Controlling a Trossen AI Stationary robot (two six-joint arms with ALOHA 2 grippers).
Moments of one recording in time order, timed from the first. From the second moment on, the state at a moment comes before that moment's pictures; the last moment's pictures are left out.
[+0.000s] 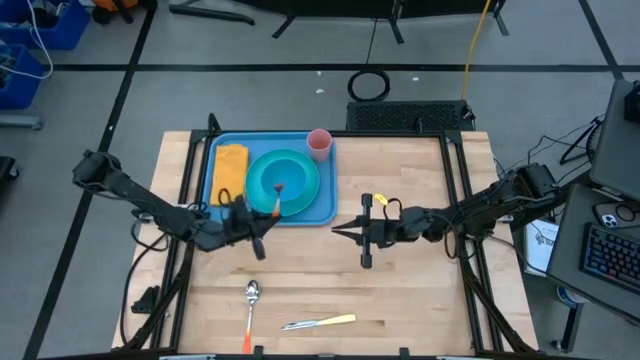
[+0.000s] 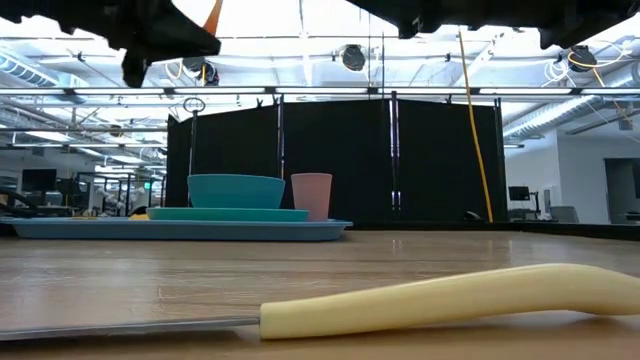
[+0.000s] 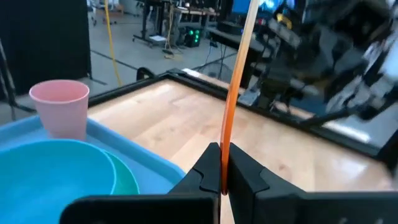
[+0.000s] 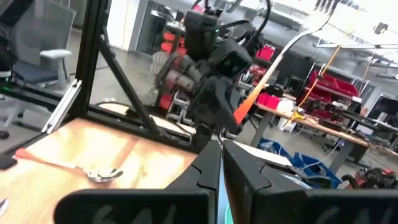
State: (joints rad) left arm -0.47 1.07 0.46 0.41 -0.84 -0.42; right arm 0.25 1.46 0.63 0.90 0.24 -0.33
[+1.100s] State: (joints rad) left arm -0.34 0.32 0.21 -0.32 -0.70 -1.29; right arm 0.23 1.46 0.63 0.73 0.24 -0.37
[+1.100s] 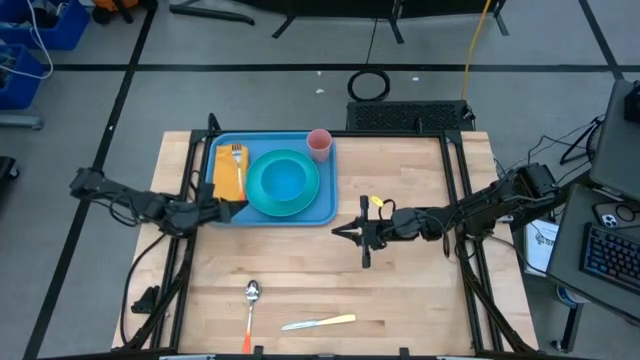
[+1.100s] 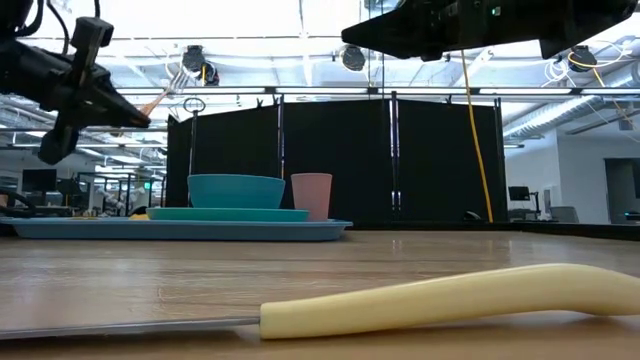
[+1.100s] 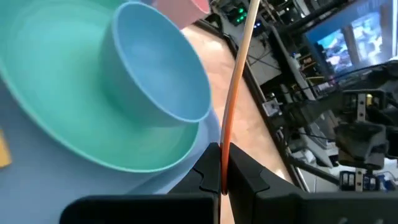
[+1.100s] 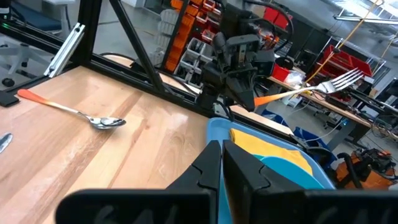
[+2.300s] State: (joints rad) left arm -0.14 0.63 0.40 -0.83 -0.57 -1.58; right arm 0.19 1.46 0.63 0.71 0.23 -0.38
